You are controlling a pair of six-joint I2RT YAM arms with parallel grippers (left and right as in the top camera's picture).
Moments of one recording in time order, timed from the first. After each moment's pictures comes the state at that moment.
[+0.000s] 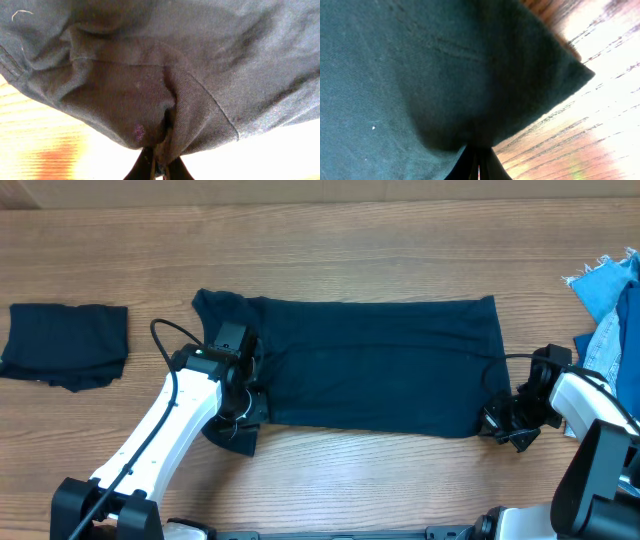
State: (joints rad) left arm -0.29 1.49 0.99 -1.08 0.16 -0.44; right arm -0.34 1.63 0.80 -0.88 -0.23 0.51
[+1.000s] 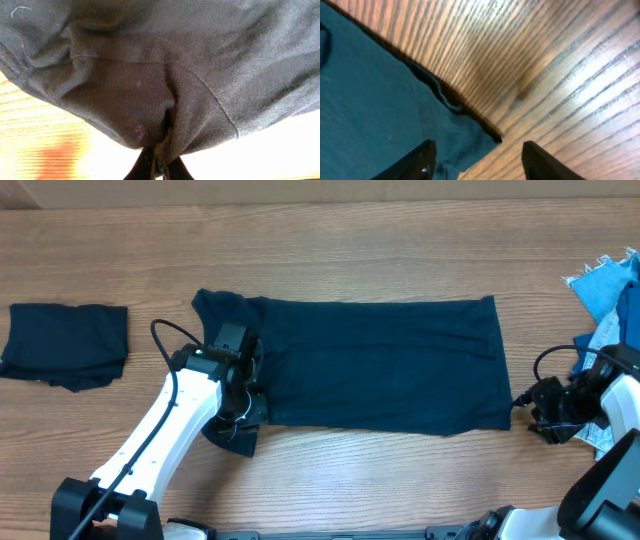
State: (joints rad) left arm -0.29 1.49 0.99 -1.09 0.16 -0.43; right arm -0.60 1.61 0.94 -0.92 -0.28 0.37
